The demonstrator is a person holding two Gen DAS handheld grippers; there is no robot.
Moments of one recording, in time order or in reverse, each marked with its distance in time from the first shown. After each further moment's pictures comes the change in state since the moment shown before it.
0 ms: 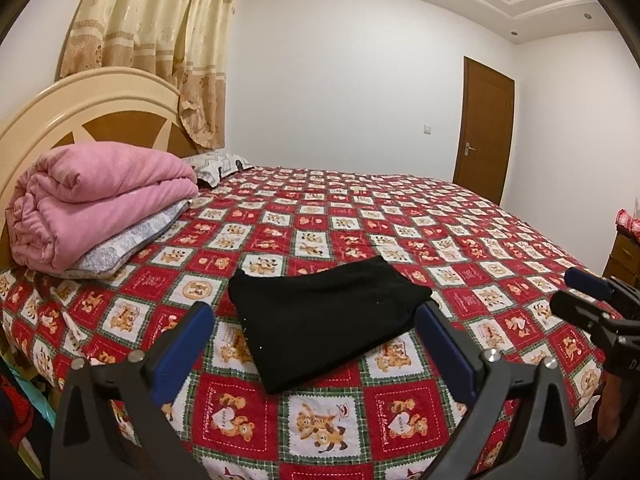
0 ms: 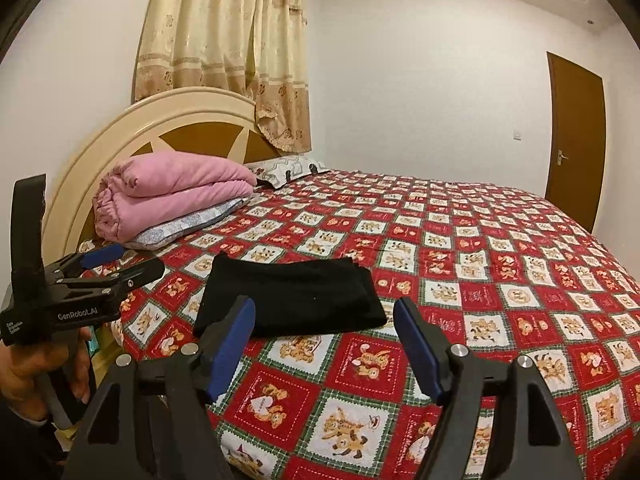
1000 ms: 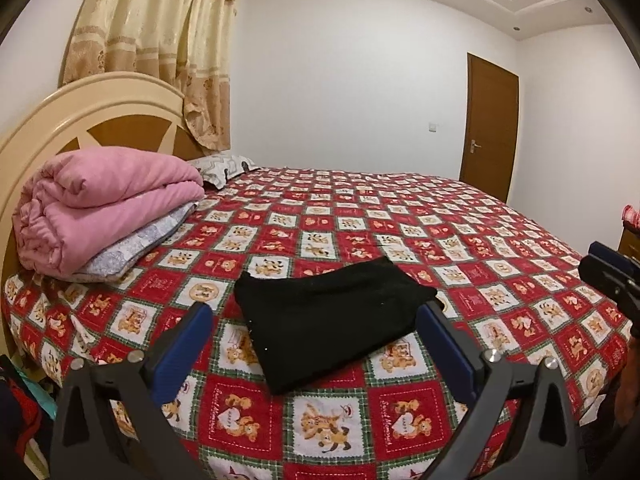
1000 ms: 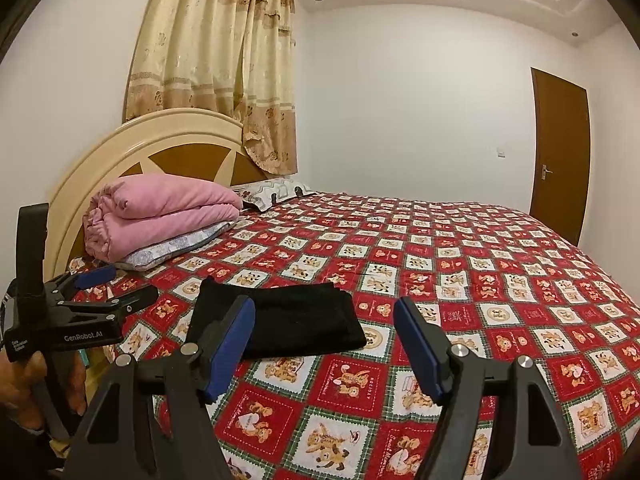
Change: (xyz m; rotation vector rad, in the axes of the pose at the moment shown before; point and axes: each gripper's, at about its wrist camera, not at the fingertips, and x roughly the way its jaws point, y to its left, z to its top) left arm -0.003 -0.007 0.002 0.017 0.000 0.028; right arm -0.020 -0.007 0.012 0.004 -0.073 -0.052
